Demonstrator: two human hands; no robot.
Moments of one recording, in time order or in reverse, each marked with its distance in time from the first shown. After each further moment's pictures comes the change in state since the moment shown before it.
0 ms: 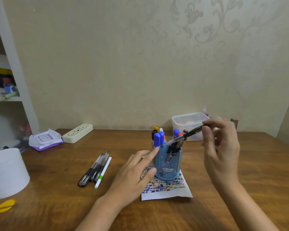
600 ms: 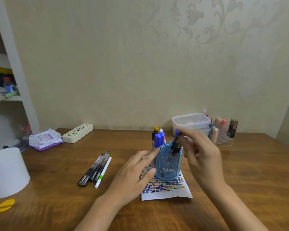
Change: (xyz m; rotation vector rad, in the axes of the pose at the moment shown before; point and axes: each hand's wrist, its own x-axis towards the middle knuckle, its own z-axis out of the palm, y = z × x) left_hand 0.000 0.002 -0.005 -0.051 -0.019 -0.010; right_hand -0.020 0.002 0.015 -0.086 -0.249 -0.041
